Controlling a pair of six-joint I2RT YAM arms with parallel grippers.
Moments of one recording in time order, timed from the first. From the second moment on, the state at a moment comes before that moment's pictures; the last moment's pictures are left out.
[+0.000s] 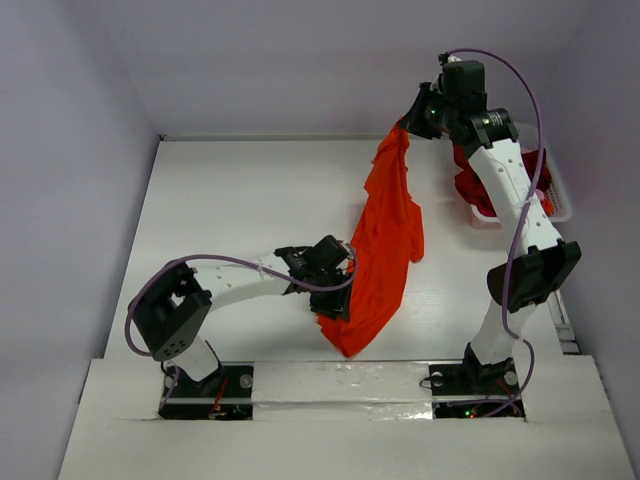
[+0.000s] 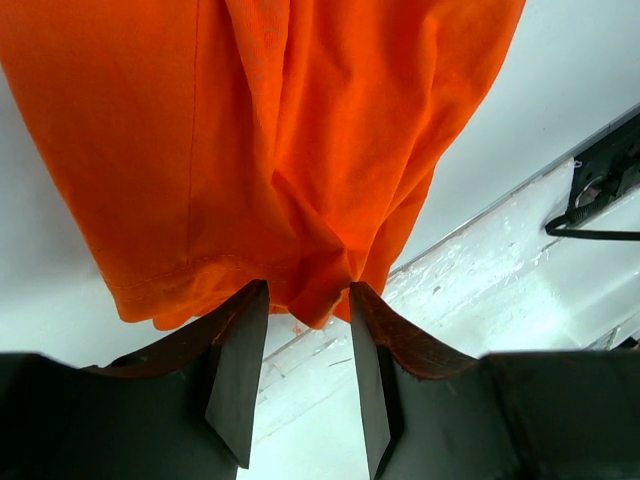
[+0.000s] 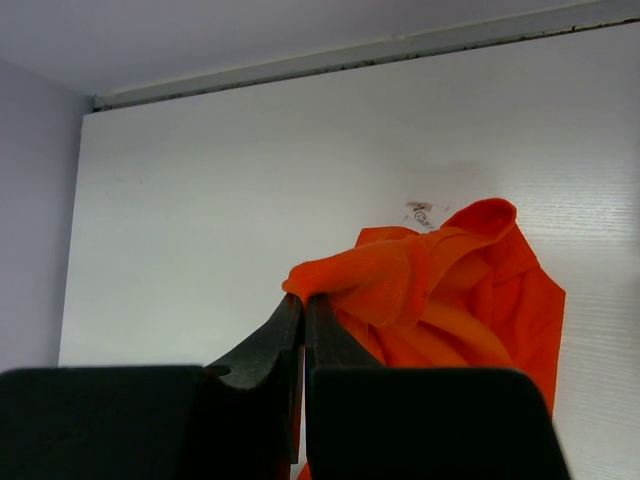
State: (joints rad) left arm -0.95 1.57 0.94 -0.49 0.28 -0.70; right arm 0.27 1.81 2.10 -0.78 -0.10 0.48
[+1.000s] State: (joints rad) left arm -0.95 1.57 0.96 -0.56 0.21 -0.70; right arm 0.27 1.81 2.11 -0.78 -0.10 0.48
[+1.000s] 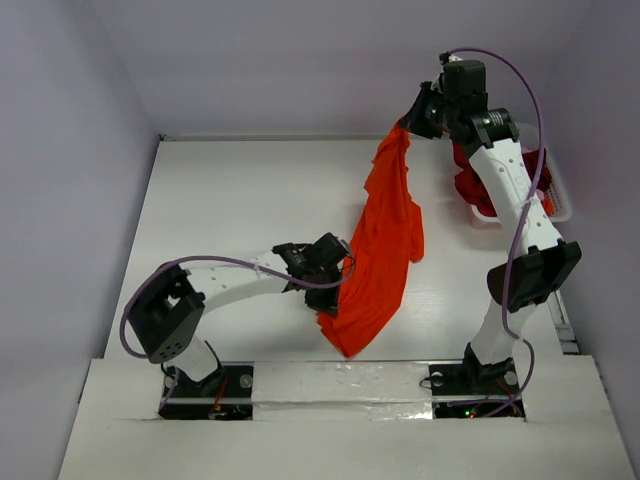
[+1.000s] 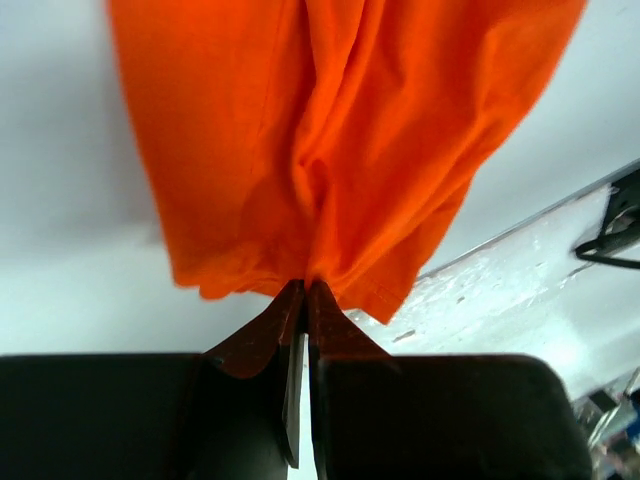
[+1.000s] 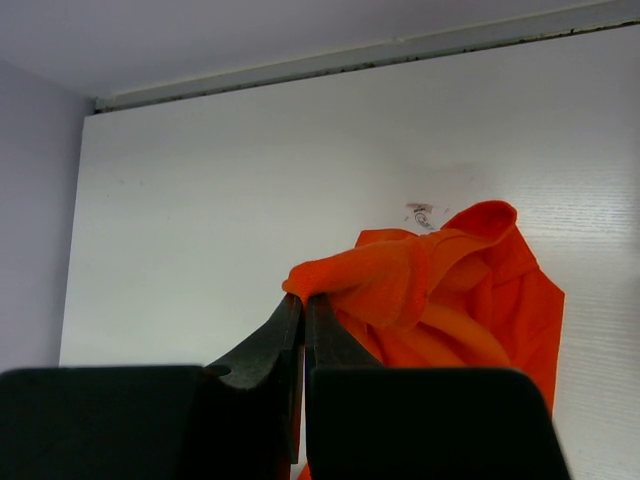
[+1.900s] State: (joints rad) left arm -0.59 1.25 1.18 -0.86 -0.13 -0.72; right arm 0.18 1.79 2.03 -0.77 -0.07 0.48
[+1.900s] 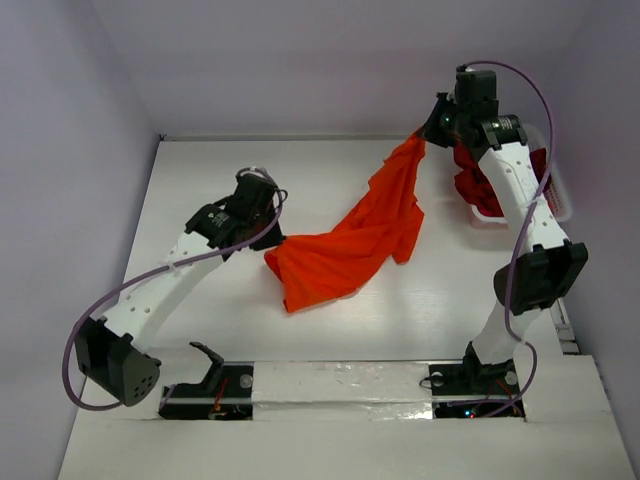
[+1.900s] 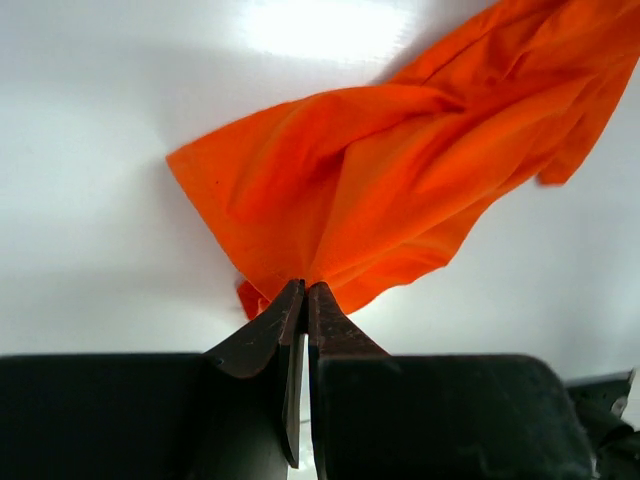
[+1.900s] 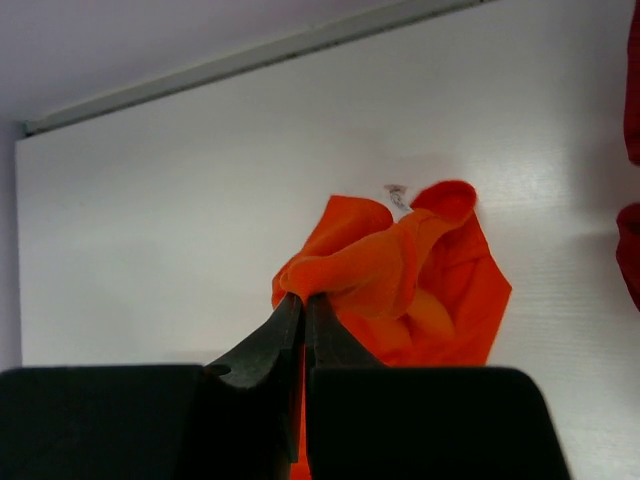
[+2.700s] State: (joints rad) left arm -0.33 1.23 1.55 -0.97 -0.28 -0.63; right arm 0.17 1.31 1.76 -0.81 0.10 0.48
